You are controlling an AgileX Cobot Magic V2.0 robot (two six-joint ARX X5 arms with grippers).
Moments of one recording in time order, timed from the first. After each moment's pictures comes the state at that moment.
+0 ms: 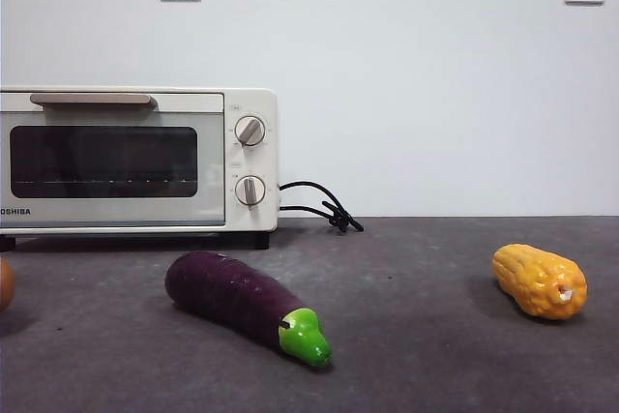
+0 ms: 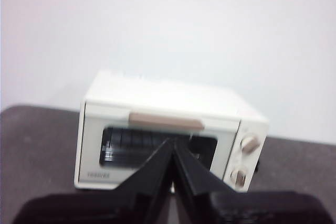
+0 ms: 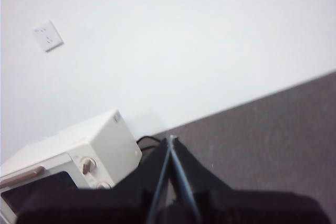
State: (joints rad) left arm 0.02 0.08 0.47 -0.31 0.05 -0.22; right arm 0.01 0.03 0.54 -0.39 -0.14 0.39
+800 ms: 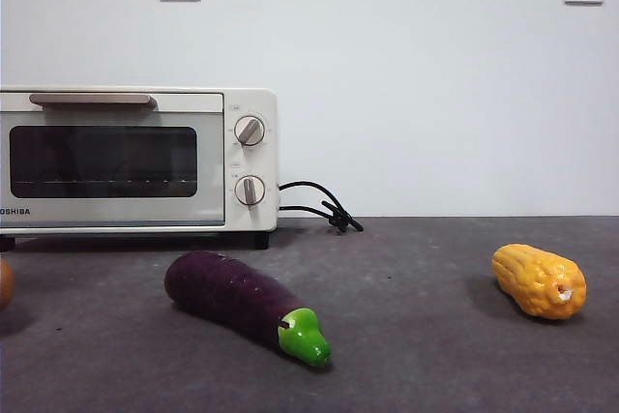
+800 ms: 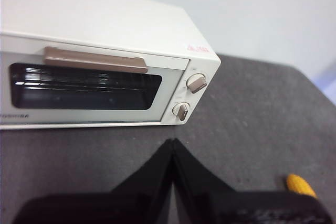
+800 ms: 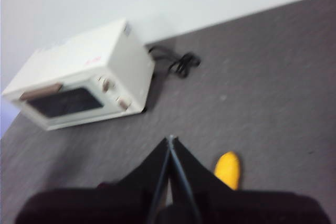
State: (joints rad) left arm 0.02 0.68 0.86 -0.49 0.34 -0.25; right arm 0.01 0.64 1.13 -0.87 -0.35 0.27
